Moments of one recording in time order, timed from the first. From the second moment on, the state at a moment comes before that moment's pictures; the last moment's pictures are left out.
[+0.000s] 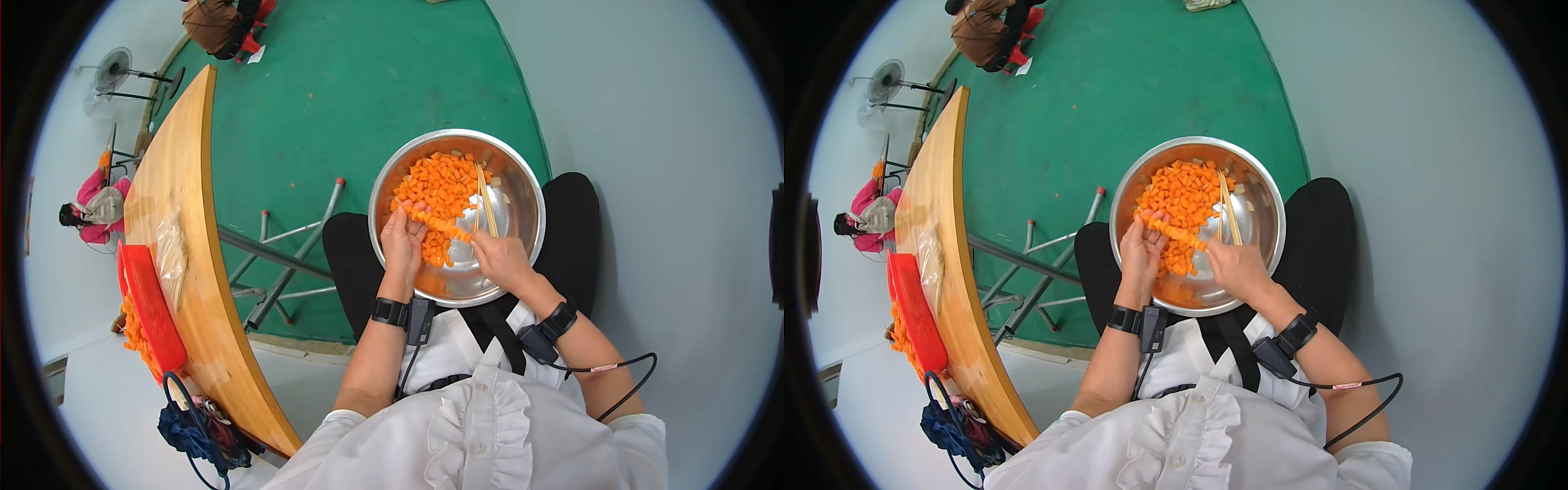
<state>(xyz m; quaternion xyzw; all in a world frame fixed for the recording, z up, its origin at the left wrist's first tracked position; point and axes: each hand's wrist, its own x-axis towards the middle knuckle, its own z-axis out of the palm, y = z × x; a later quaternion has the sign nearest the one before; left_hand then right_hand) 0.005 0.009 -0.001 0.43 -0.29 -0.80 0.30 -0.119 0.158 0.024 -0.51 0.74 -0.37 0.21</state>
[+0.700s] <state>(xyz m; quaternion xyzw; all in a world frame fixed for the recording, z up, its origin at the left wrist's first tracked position) -0.005 0.018 0.005 0.48 -0.30 -0.78 0.27 -0.120 0.159 0.026 -0.52 0.75 -0.35 0.22</state>
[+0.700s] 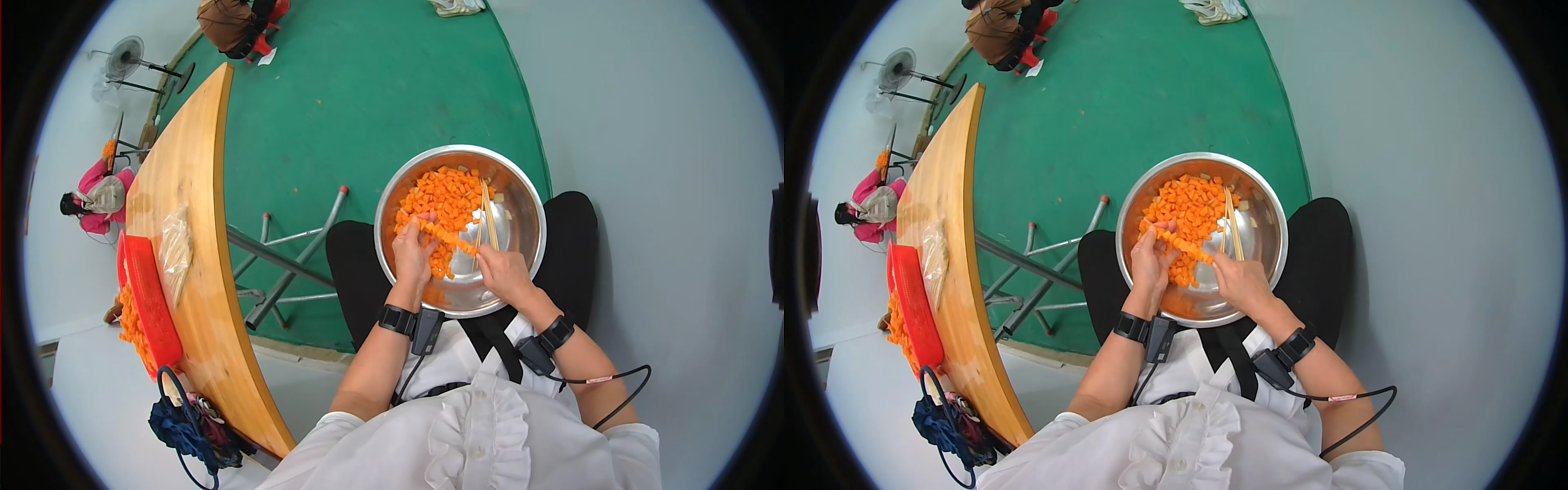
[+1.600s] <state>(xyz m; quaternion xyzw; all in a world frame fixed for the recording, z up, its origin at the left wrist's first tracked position) 0.020 0.002 -0.041 0.48 -0.74 -0.43 0.18 -0.146 0.153 0.058 -0.26 0.69 -0.37 0.57</state>
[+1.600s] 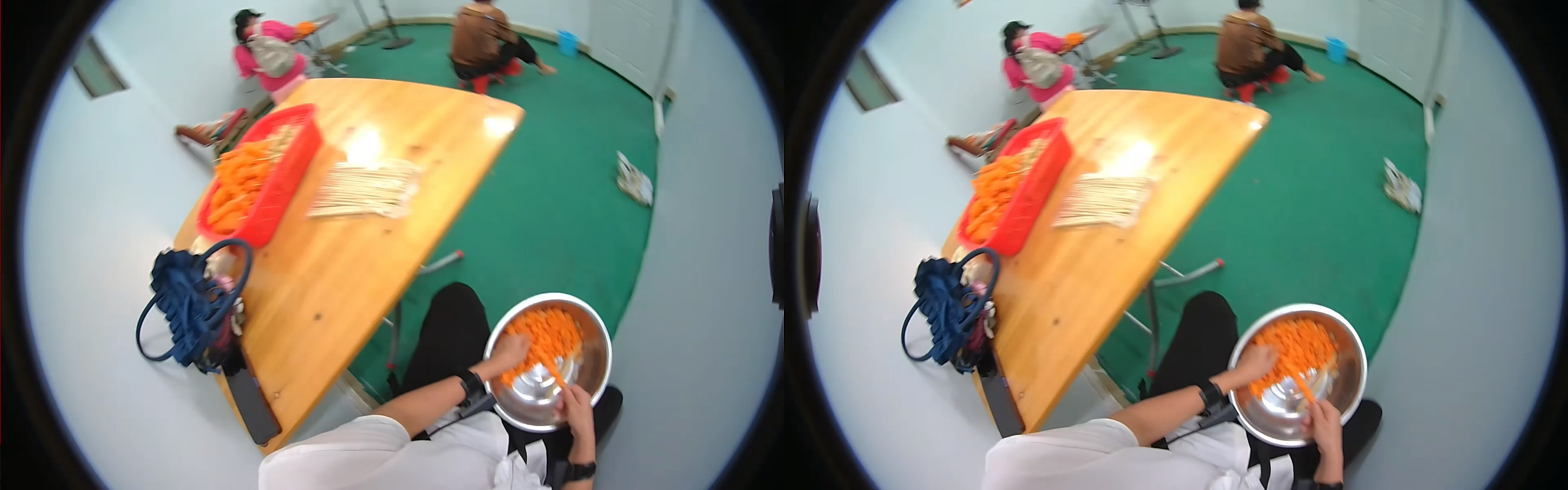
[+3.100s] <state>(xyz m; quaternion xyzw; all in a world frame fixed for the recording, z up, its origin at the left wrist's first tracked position) -0.017 0.022 -0.102 0.37 -0.64 -0.62 0.26 0.247 -0.277 0.323 -0.78 0.51 -0.34 0.15</state>
